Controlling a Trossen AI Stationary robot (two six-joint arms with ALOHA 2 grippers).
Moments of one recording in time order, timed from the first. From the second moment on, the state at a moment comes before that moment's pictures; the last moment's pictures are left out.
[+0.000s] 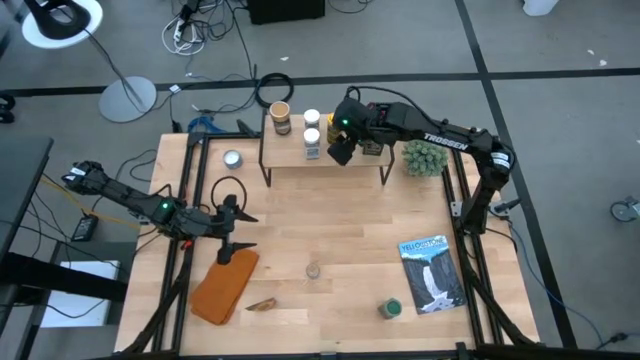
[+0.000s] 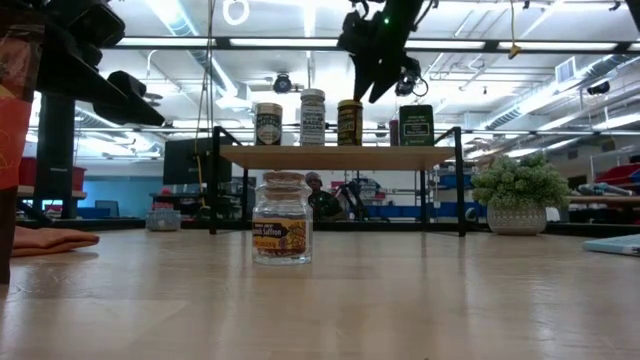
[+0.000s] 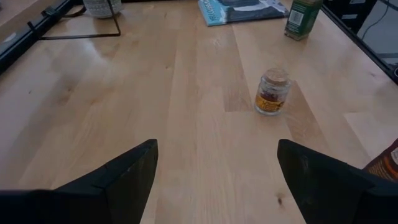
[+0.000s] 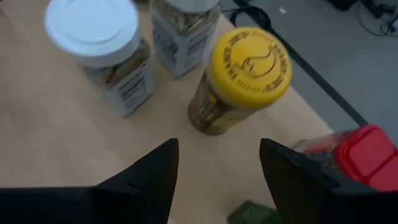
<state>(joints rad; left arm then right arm) -0.39 0.56 0.30 -0.21 -0.35 -0.17 -0.33 1.76 1.82 -1.02 0.38 0.23</state>
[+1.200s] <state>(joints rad) -0.39 0.56 0.30 -0.26 -0.35 -0.19 -0.35 1.66 1.79 -1.10 0.52 0.28</state>
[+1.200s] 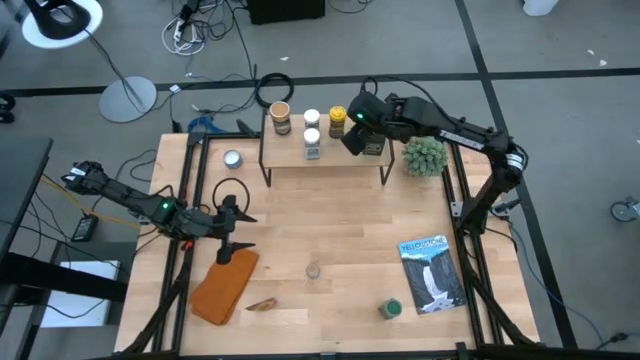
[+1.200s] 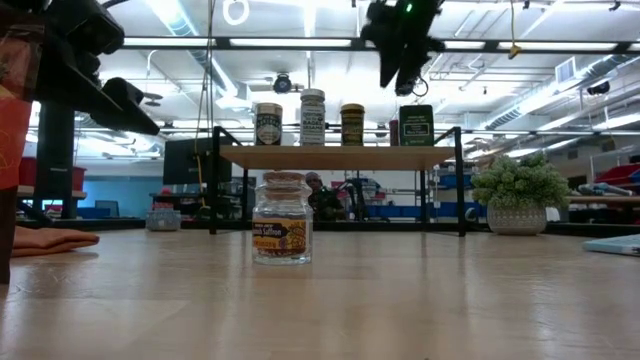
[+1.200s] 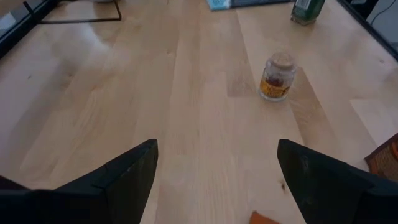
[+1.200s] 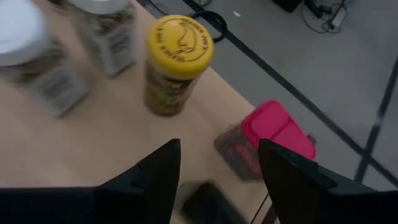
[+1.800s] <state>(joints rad) -0.39 0.56 0.30 -0.24 -0.34 -0.16 0.09 1.55 1.79 -1.52 0.47 0.84</state>
